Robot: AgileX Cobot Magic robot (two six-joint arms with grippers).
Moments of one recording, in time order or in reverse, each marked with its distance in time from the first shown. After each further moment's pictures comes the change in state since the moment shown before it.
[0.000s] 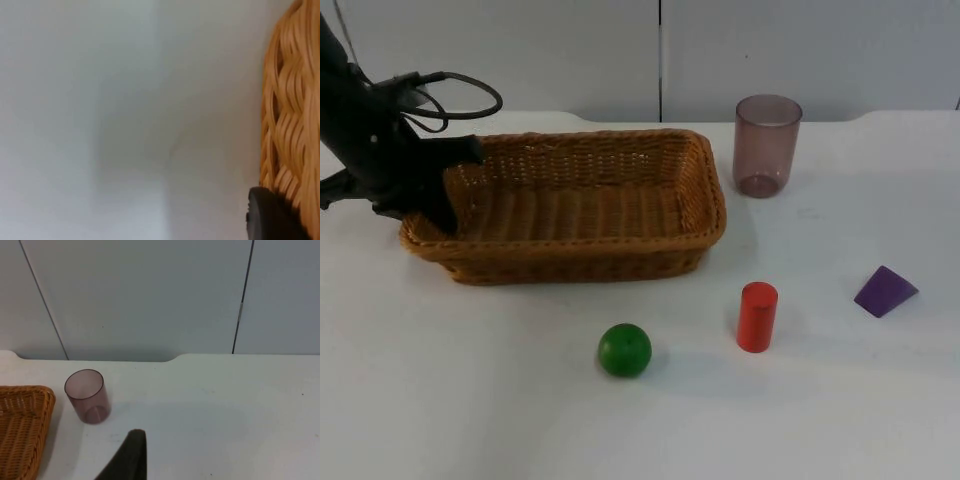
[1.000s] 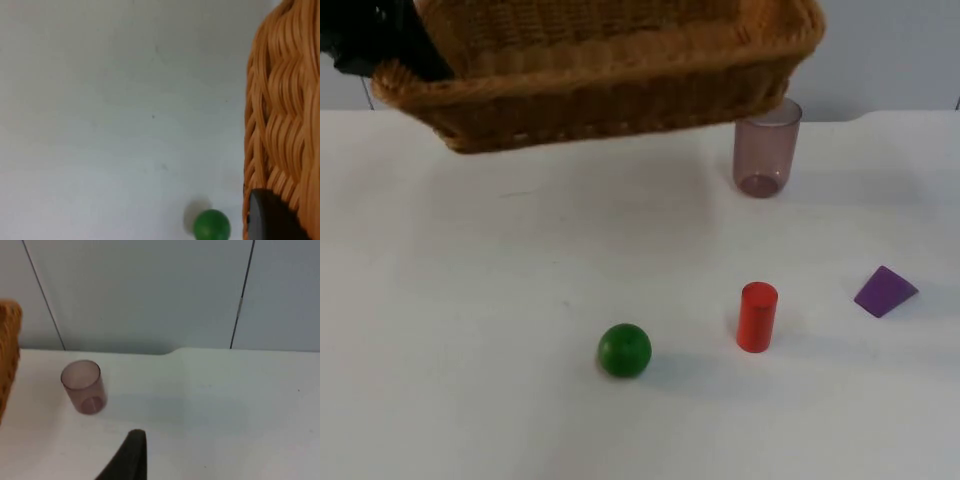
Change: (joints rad) right arm 0.000 0.000 0.000 -0.002 0.023 -0.034; left arm -0.002 -0.469 0.124 -0.196 0.243 -0.120
